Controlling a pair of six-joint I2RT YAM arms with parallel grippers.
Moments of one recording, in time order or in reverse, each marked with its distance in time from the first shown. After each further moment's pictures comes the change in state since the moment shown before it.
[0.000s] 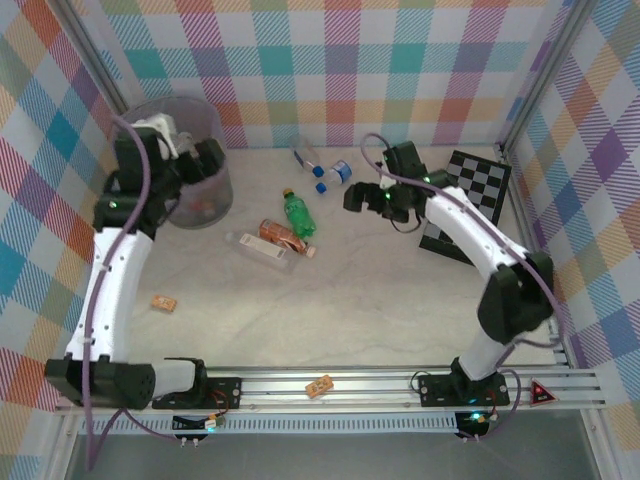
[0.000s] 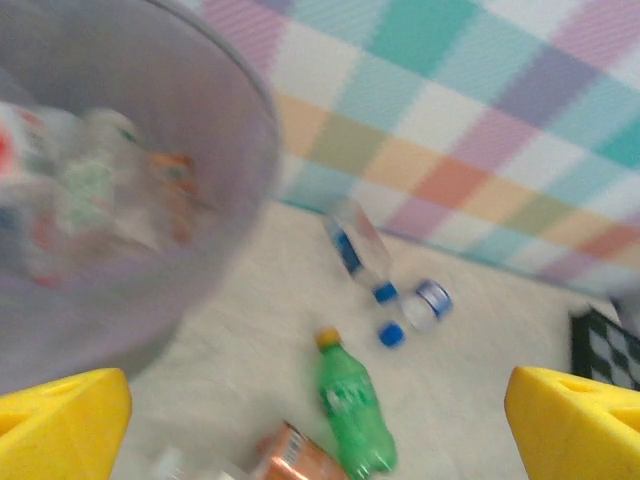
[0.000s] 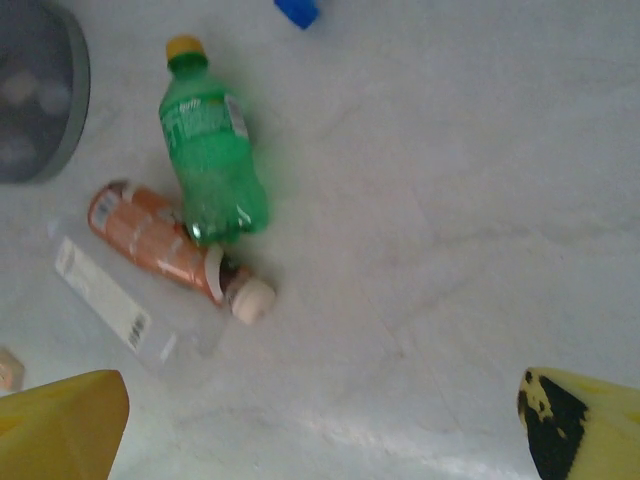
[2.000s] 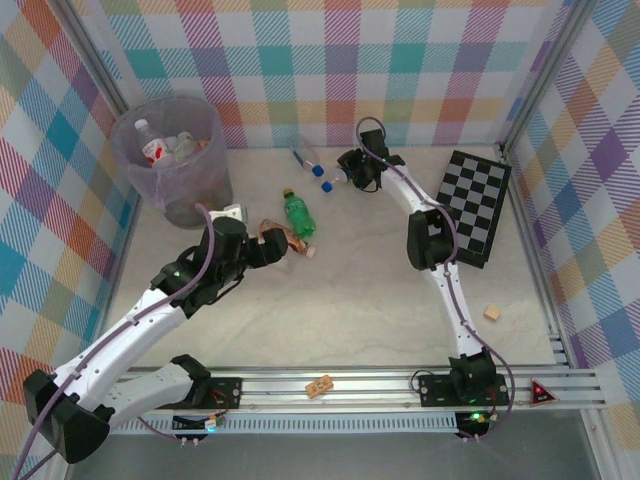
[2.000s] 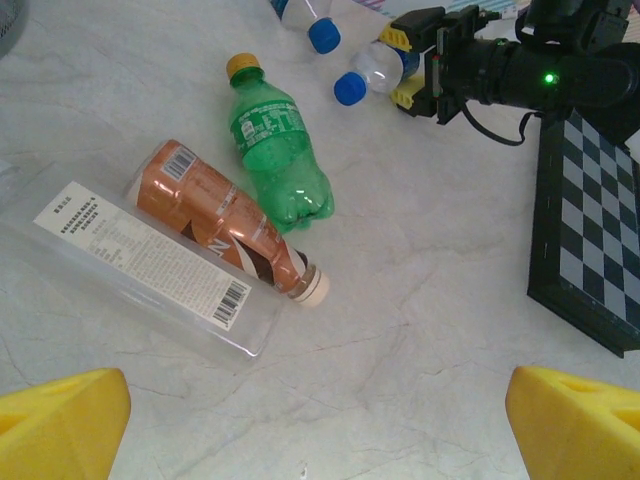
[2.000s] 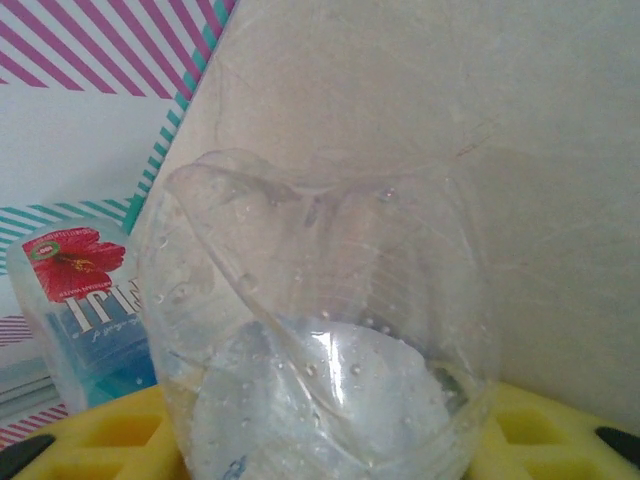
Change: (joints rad) left arm -0.521 -0.262 -0.570 0.134 -0.255 -0.311; right arm -0.113 1.012 0.916 0.290 0.003 0.593
